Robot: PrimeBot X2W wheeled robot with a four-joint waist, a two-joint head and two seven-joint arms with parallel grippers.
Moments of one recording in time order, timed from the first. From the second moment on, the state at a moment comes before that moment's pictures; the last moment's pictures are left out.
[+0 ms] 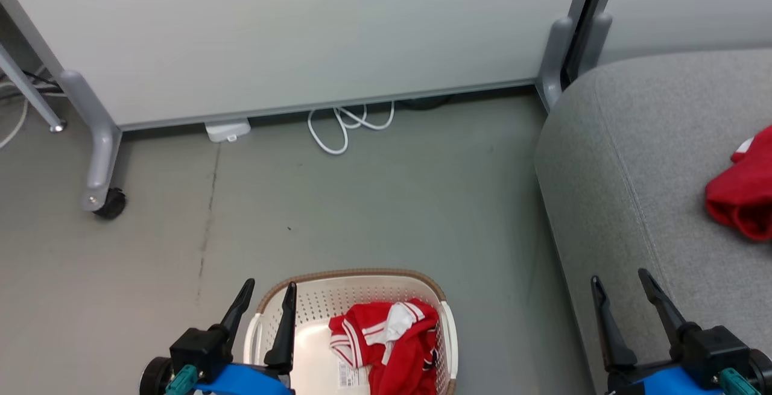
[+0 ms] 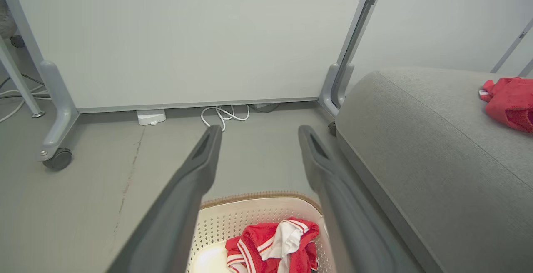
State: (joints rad) left arm -0.04 0.11 -0.24 0.37 -0.29 -0.13 -0.26; right arm 0.10 -0.05 -0.05 0.05 0.03 0.13 -0.15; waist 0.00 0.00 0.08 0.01
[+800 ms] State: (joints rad) left arm -0.51 0.17 -0.47 0.80 -0.38 -0.13 -0.26; right arm -0.18 -0.05 0.10 0.01 0.05 0.13 -0.25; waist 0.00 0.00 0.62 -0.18
